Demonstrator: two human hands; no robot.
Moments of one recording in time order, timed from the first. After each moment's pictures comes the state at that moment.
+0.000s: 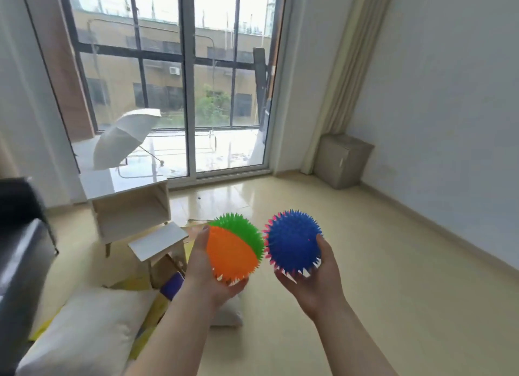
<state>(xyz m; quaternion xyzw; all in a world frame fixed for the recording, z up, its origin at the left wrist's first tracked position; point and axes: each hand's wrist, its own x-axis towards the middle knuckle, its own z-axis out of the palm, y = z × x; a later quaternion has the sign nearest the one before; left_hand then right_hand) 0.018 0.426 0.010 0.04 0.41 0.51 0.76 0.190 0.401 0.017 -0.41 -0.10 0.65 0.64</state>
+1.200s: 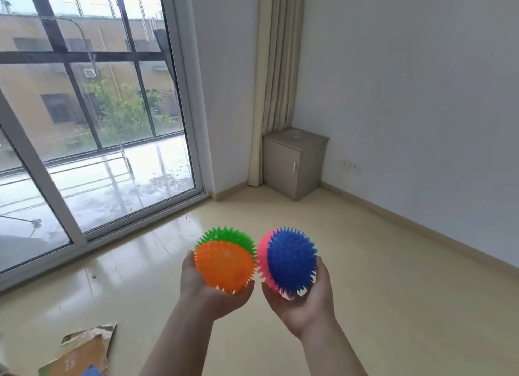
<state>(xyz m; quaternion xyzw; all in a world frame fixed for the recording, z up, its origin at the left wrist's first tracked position) 0.470 1.047 0.004 -0.04 0.40 0.37 0.84 0.602 0.979 -0.019 -0.34 0.15 0.61 0.70</state>
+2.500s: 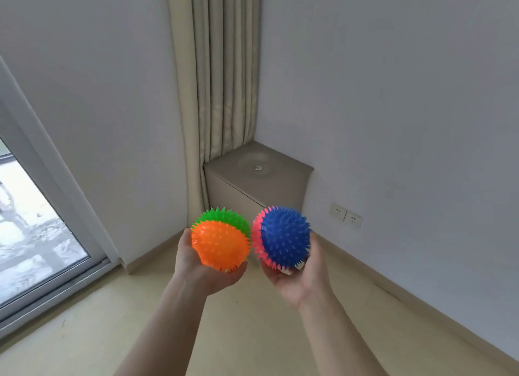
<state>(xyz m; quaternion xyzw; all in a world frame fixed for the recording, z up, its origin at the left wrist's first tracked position) 1.034 1.834 -0.037 0.04 0.39 0.29 0.87 1.171 1.741 -0.044 -0.38 0.13 0.56 0.72</state>
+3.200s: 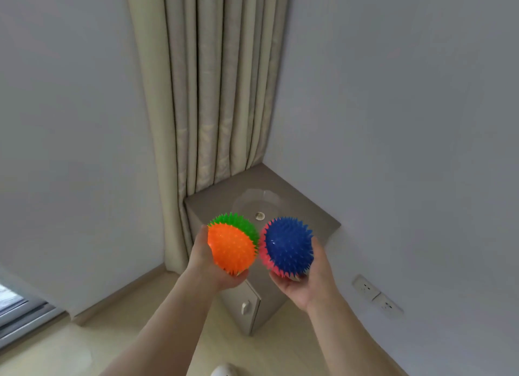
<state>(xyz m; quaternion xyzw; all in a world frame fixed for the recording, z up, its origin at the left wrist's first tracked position) 1.290 2.218 -0.088 0.02 0.48 0.28 0.83 1.434 2.130 -0.072 -0.48 0.10 0.58 0.65</state>
